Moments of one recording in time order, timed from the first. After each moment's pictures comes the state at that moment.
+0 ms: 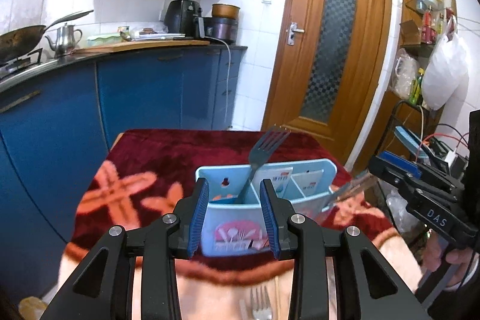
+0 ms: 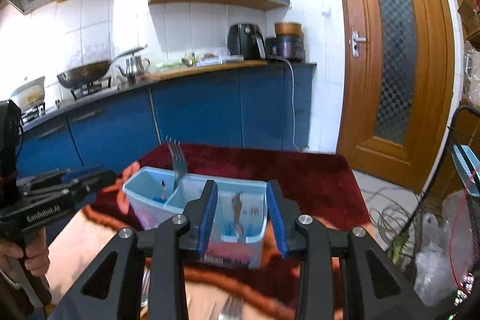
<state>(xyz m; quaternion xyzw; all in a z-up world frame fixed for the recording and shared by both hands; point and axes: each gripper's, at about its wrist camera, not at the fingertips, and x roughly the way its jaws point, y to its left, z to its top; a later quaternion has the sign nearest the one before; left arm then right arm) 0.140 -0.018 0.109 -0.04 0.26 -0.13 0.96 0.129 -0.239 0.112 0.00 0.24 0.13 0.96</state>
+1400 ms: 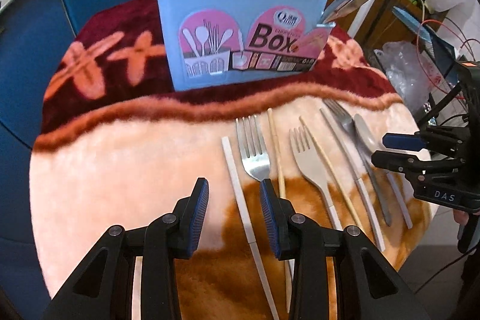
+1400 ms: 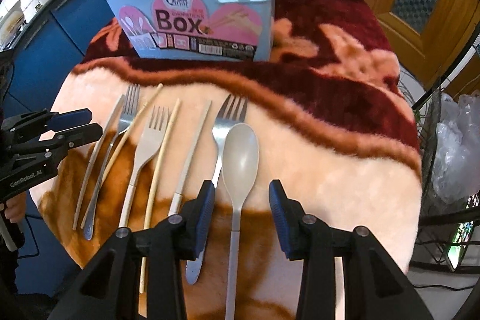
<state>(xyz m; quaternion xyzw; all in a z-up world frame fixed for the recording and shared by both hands) 0.109 -0.039 0.011 0.04 0.52 -0.17 0.84 0.097 -0.240 0.001 -0.03 0.56 0.13 0.81</state>
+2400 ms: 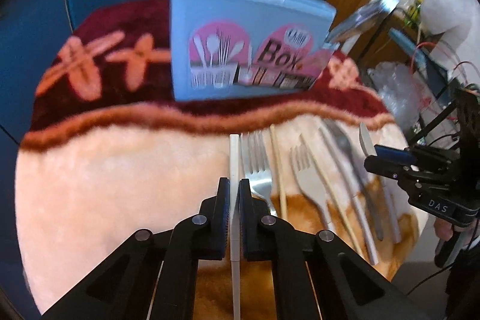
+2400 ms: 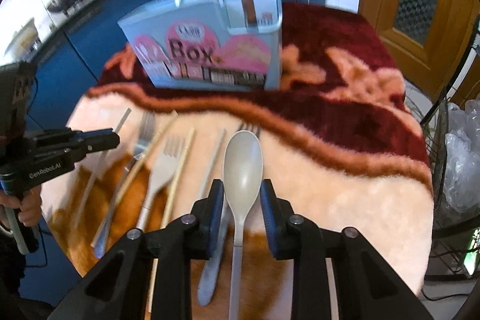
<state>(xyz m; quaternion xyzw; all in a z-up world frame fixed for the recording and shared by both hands) 0.109 -0.023 0.013 -0.02 0.48 -0.19 0.85 0.086 -0.243 0.010 0.01 0.48 0.16 0.86</state>
